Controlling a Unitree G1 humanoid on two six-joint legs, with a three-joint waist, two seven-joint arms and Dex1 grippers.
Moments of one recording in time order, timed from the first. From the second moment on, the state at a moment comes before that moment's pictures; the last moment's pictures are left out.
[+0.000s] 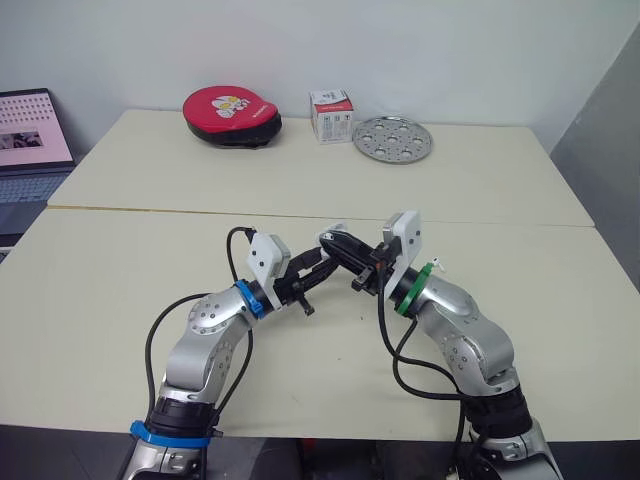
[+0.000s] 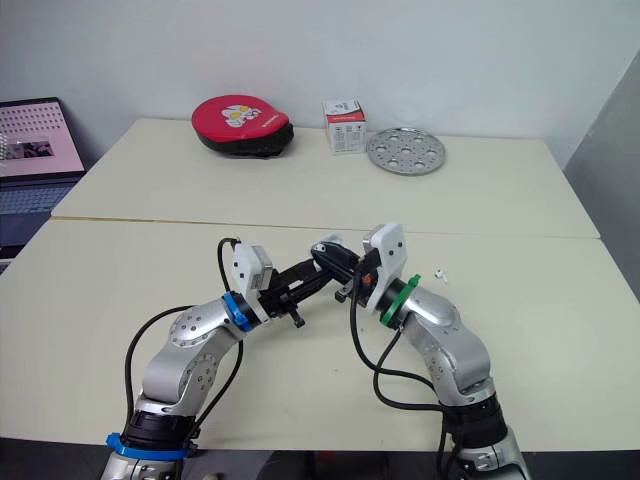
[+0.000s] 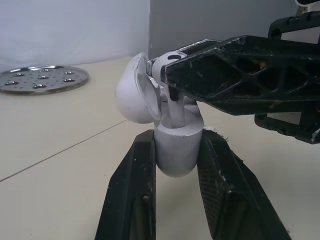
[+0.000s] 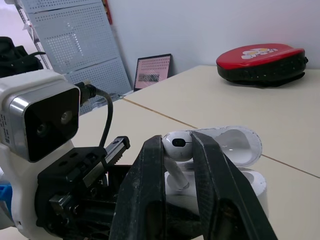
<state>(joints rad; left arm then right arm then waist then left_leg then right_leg) -0.27 0.33 -0.05 -0.15 -0.38 0.22 -0.77 -0.37 -0.08 0.18 -0.29 0.37 0.47 0.52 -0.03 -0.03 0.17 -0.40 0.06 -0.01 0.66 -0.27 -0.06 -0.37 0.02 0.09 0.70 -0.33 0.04</state>
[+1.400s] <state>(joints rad) -0.28 0.34 -0.05 -0.11 -0.37 0.21 -0.78 -0.30 -0.27 0.19 -0.45 0.37 0.48 0.57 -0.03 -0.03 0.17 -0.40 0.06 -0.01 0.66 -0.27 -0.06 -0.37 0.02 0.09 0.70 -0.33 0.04</state>
